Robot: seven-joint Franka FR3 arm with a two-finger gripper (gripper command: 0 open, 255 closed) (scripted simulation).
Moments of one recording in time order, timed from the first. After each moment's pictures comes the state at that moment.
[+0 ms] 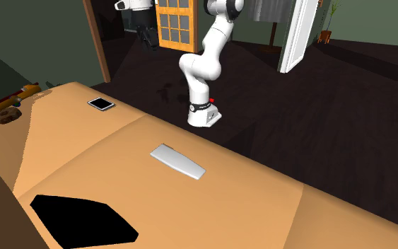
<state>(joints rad) 0.02 -0.82 -0.06 -2.33 0.00 1.45 0.16</state>
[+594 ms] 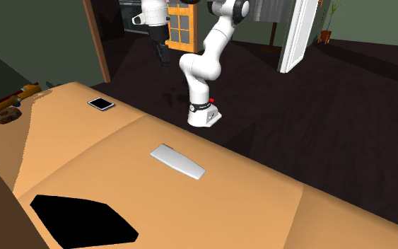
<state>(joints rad) 0.00 -0.86 0.15 -2.47 0.15 1.55 0.51</state>
